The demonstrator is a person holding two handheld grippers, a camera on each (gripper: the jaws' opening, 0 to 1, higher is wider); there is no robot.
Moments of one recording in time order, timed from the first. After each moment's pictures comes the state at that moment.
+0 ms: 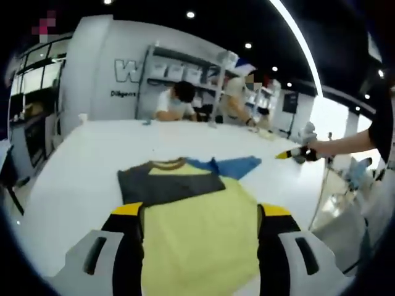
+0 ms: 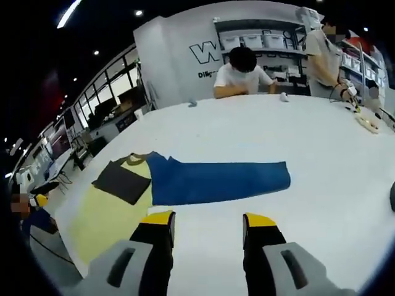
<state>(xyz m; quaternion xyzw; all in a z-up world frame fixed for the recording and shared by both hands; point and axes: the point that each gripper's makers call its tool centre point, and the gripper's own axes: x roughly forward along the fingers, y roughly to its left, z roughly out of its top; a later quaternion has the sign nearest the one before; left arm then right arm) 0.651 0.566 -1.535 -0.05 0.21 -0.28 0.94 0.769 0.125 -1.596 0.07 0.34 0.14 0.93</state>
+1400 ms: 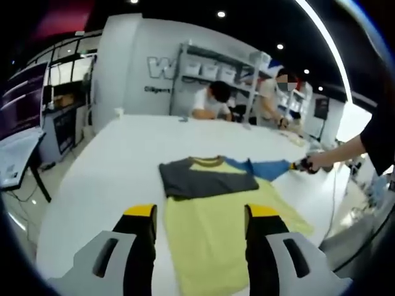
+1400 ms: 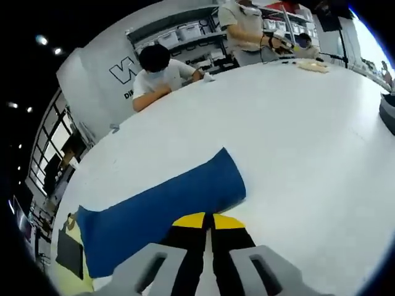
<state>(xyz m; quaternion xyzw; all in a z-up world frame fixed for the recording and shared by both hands) 0.654 0.628 -1.535 -0.06 0.22 -0.17 0.96 0.864 0.040 -1.678 0.23 0.31 -0.10 0.92</state>
